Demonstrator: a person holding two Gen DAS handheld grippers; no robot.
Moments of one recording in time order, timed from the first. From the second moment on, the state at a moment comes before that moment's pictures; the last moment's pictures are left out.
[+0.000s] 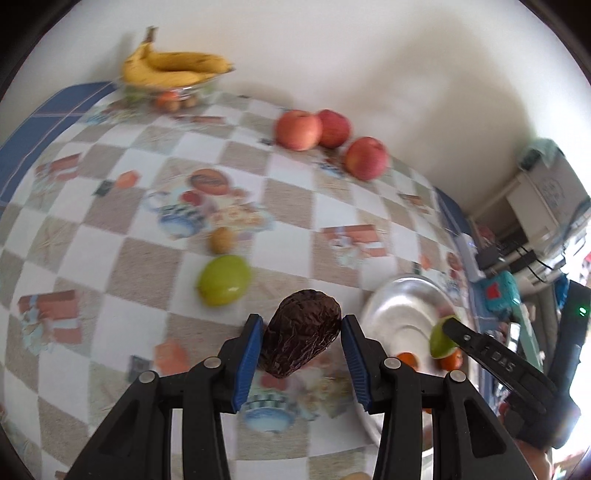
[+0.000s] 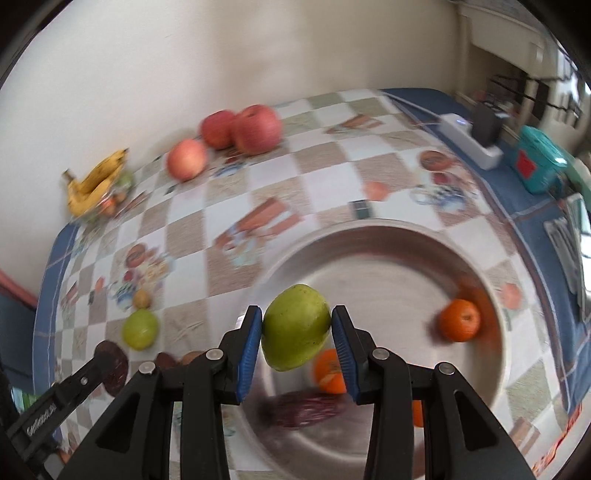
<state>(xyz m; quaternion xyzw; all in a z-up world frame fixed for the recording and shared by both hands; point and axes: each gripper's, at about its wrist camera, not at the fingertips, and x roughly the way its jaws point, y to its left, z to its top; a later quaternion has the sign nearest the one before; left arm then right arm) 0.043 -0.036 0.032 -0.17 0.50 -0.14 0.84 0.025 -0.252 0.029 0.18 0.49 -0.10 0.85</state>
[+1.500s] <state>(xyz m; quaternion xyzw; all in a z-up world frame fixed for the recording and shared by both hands) 0.055 -0.072 0.005 -0.13 0.54 -0.13 0.82 0.025 -0.293 0.003 0.20 0.53 -0.13 0.81</state>
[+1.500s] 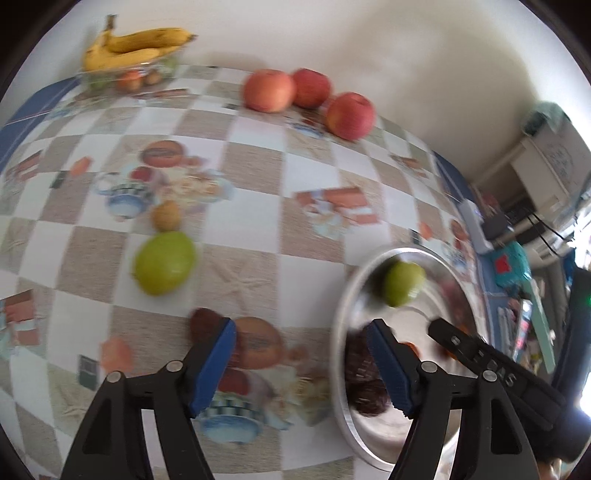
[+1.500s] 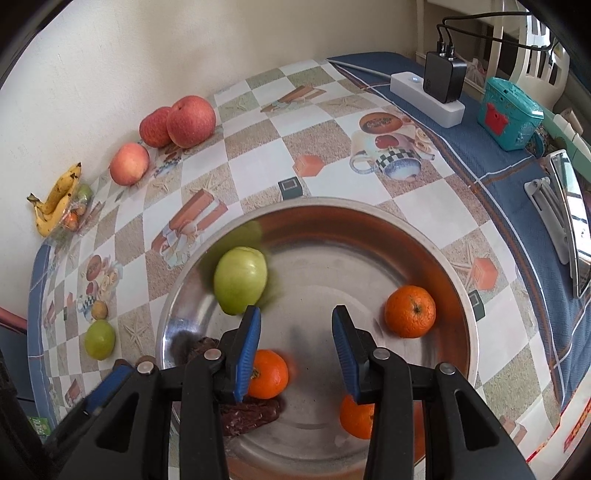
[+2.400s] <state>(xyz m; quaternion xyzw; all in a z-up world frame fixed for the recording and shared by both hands) 0.049 0.013 -0.010 -0.15 0.58 0.05 0.80 0.028 -0.242 0.007 0.13 0.55 -0.10 0.82</state>
